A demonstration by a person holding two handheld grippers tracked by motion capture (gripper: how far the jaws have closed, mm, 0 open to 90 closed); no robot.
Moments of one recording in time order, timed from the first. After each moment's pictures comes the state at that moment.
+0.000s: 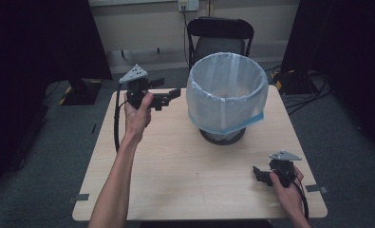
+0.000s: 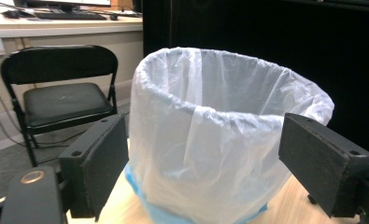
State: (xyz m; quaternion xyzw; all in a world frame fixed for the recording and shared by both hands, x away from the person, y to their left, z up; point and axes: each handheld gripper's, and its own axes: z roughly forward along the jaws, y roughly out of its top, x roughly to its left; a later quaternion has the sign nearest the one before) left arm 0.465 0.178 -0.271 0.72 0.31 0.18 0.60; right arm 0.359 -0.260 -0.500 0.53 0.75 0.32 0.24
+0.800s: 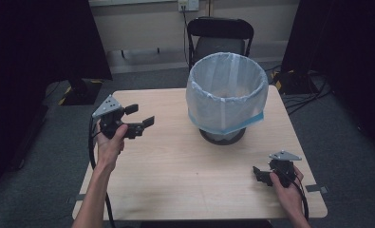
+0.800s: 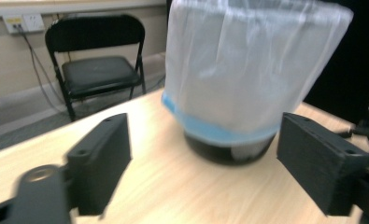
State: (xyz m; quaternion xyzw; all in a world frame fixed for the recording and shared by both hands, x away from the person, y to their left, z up) left arm 0.405 0.248 -0.320 0.74 0.33 0.21 0.54; right arm 0.359 -0.260 -0.500 0.53 0.75 0.32 0.24
